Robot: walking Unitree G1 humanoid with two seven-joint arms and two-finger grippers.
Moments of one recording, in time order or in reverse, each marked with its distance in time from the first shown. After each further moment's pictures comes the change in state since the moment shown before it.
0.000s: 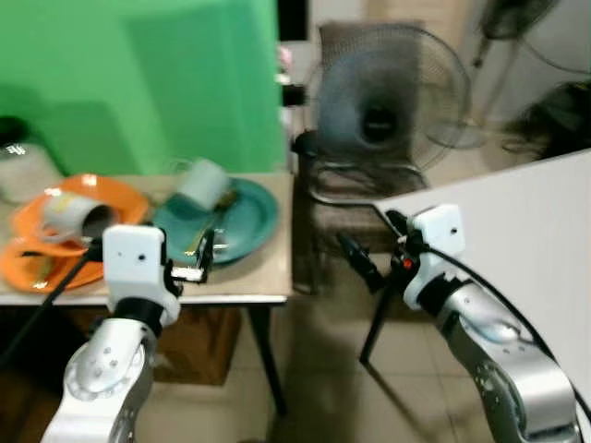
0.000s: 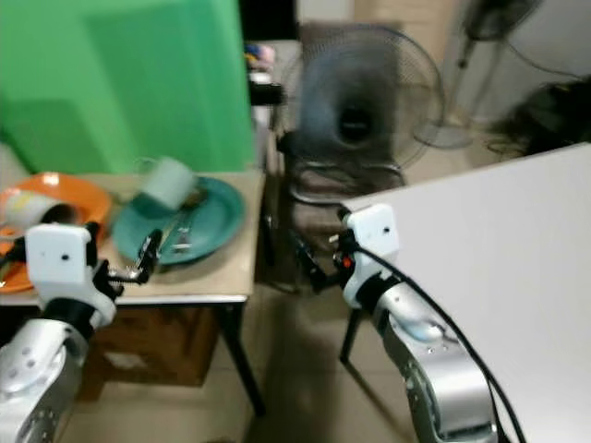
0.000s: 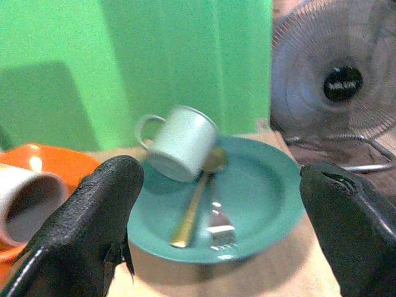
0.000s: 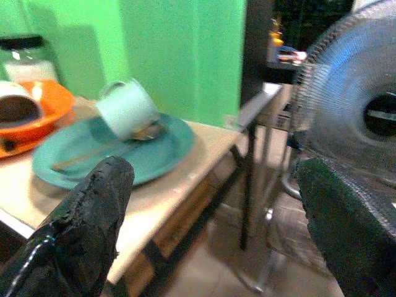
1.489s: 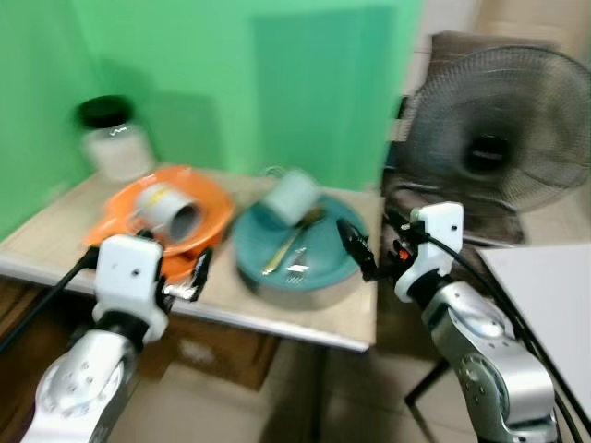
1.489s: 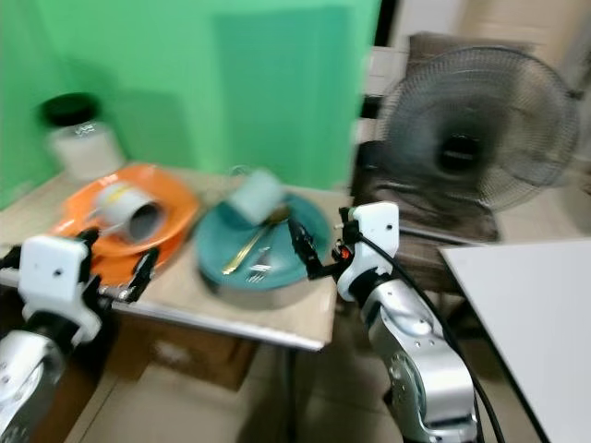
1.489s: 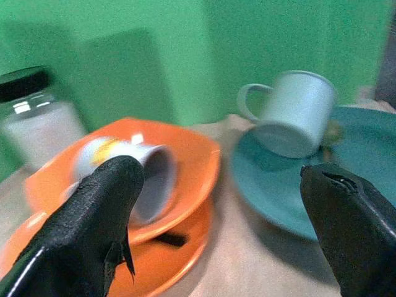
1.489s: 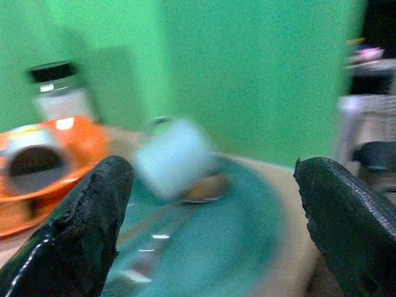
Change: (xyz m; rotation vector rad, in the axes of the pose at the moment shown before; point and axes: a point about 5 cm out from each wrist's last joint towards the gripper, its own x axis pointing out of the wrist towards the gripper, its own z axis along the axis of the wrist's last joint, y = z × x) left arm -0.015 0.011 -0.014 0.097 0.072 -0.117; right arm 0.008 -0.006 -0.006 0.105 -0.043 -0.092
